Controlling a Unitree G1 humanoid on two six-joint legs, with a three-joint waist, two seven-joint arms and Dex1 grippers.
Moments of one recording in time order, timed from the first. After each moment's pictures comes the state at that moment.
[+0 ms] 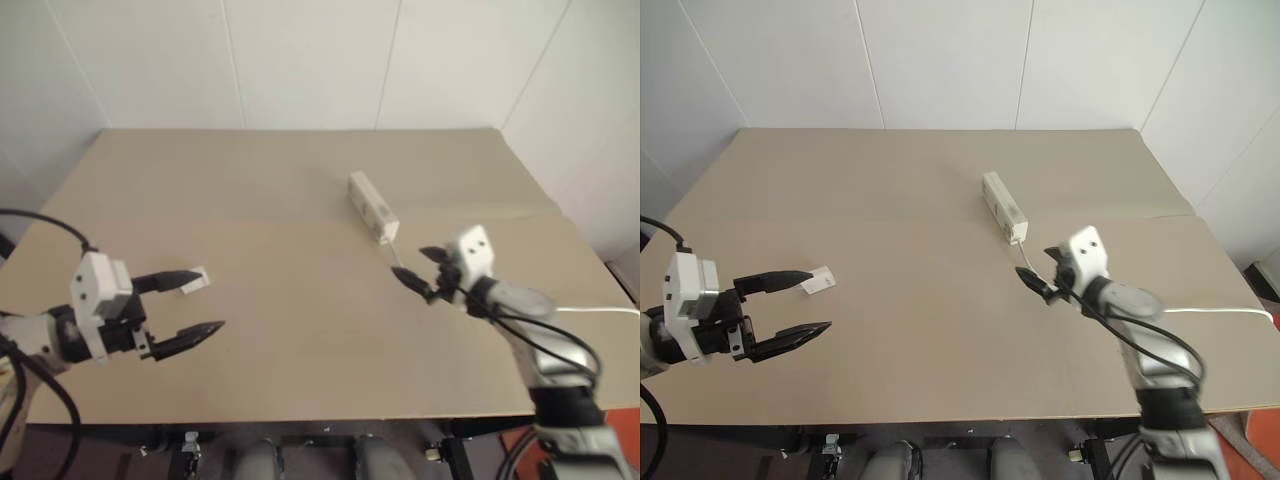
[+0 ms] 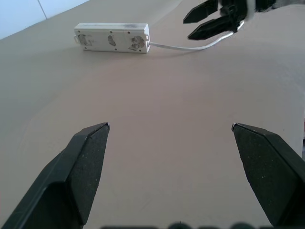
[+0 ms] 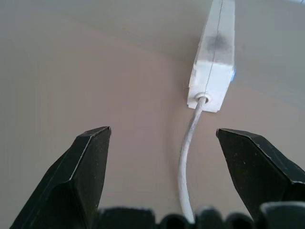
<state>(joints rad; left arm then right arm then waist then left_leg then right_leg) 0.10 0.87 0.53 -0.51 -0.67 0.52 -1.07 -0.47 -0.45 0.00 0.08 0.22 0.45 0.59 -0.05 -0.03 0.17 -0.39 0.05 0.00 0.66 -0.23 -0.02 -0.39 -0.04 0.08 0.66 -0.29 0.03</state>
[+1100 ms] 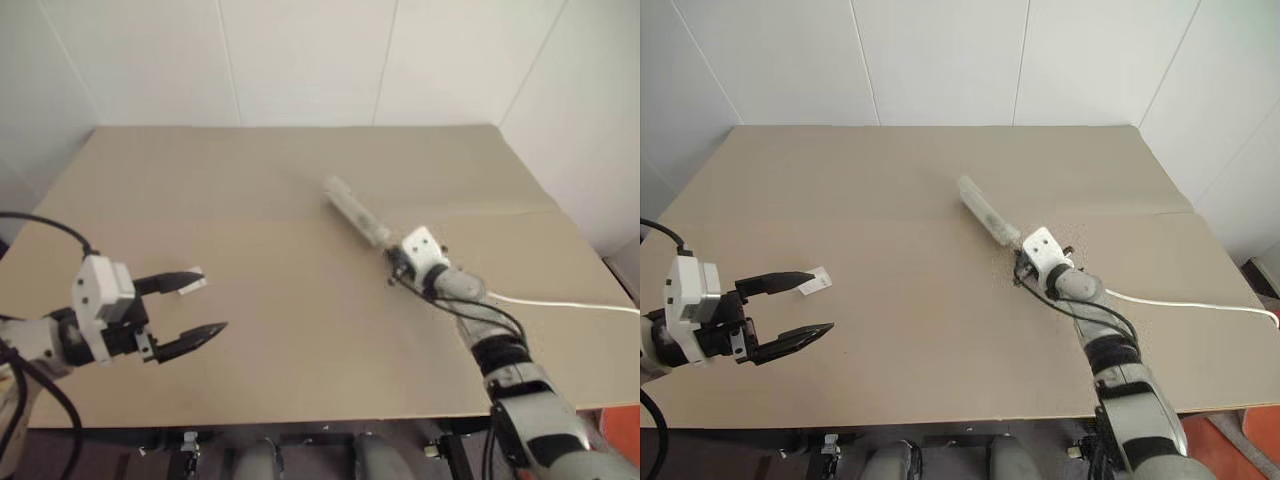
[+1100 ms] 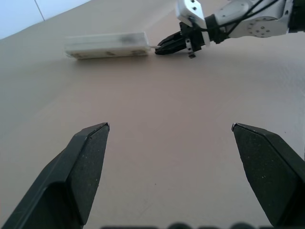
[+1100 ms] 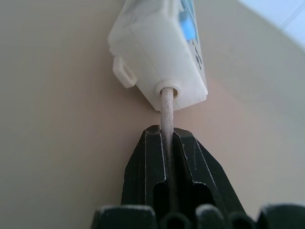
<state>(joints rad) 0.13 0.87 0.53 -0.53 -0.69 0.50 -1.05 -0.60 -0.47 0.18 0.63 -0.17 -0.30 0.45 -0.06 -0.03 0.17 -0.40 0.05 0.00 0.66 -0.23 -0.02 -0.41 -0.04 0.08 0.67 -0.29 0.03</state>
